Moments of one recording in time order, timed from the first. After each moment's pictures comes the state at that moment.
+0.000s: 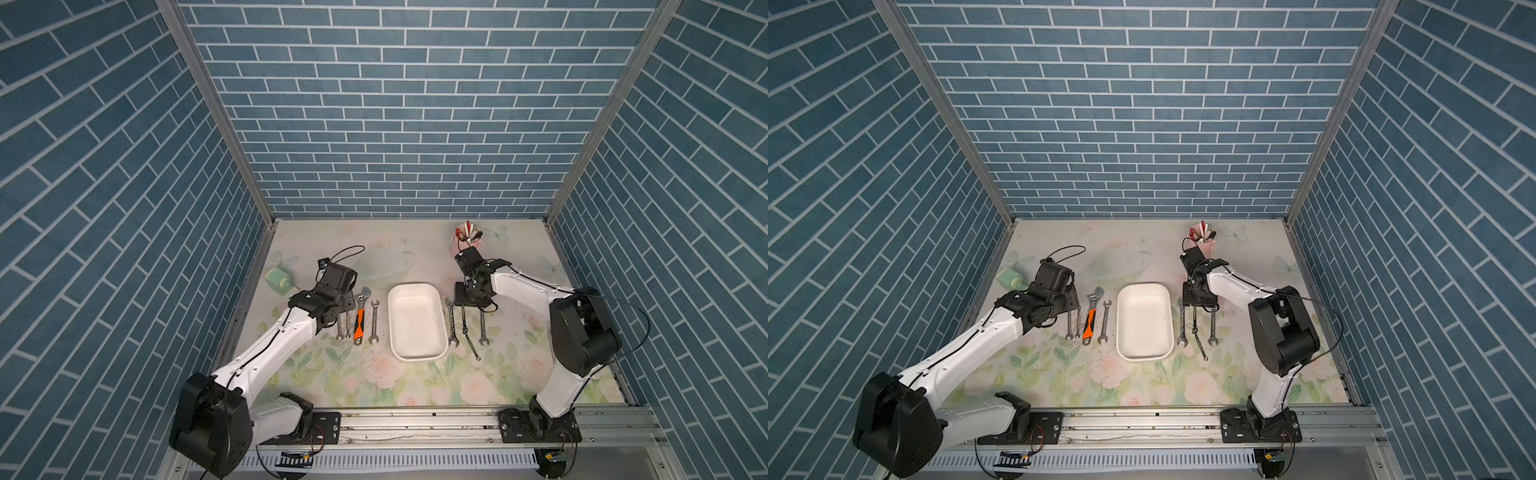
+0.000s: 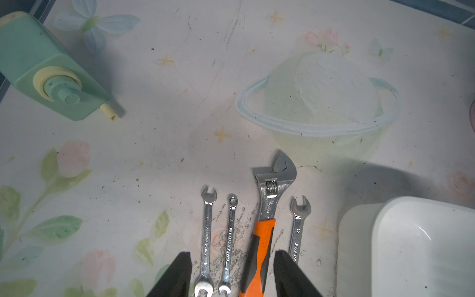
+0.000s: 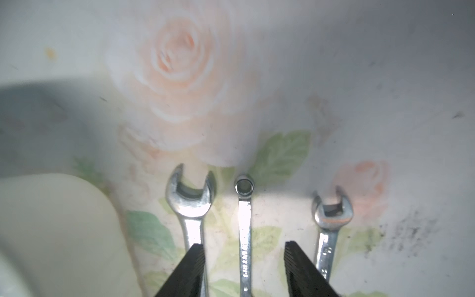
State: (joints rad) left arm -0.42 1.21 0.87 -0.59 -0.31 -0.60; right arm 0.50 1.72 1.20 -0.72 0.08 0.48
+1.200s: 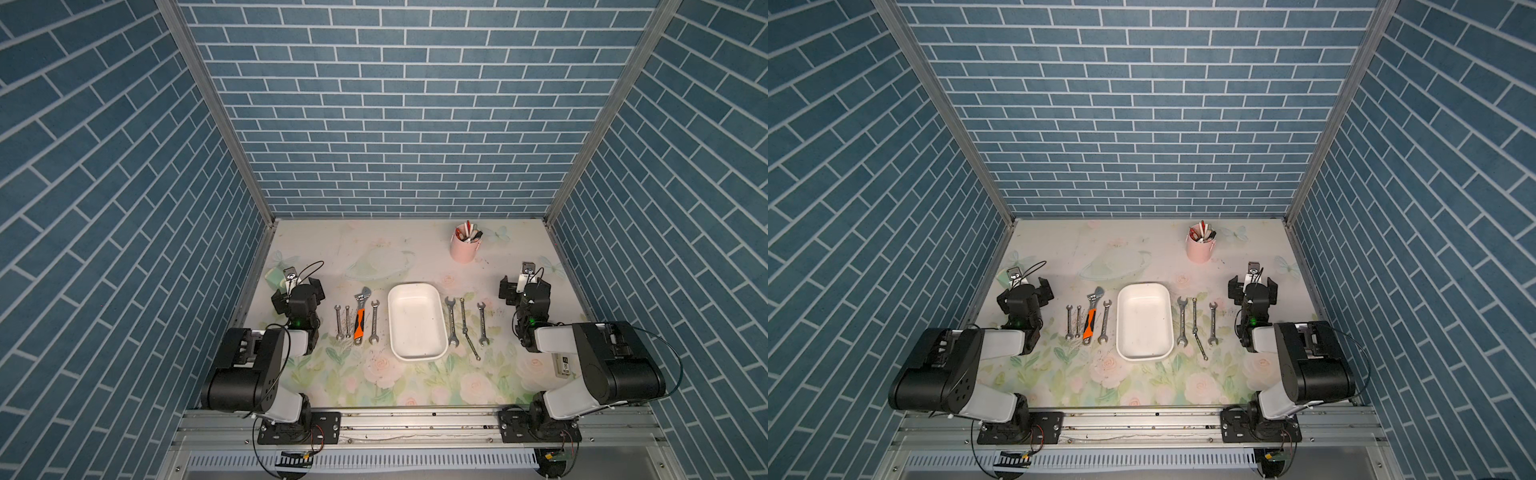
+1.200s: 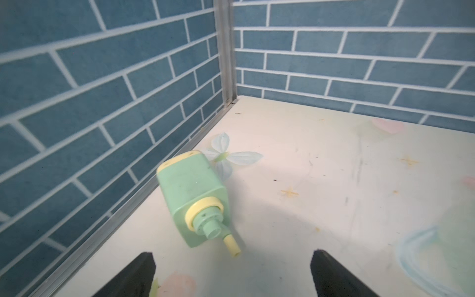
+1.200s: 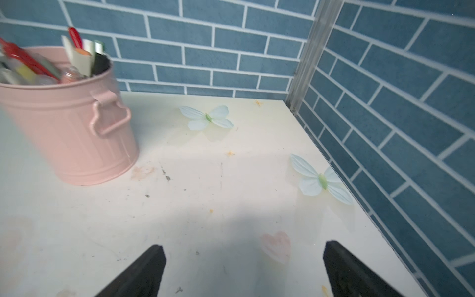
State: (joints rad) left arm -0.06 1.49 0.33 0.85 -0.48 -0.13; right arm 0.12 1.52 0.33 0.91 0.26 -0.09
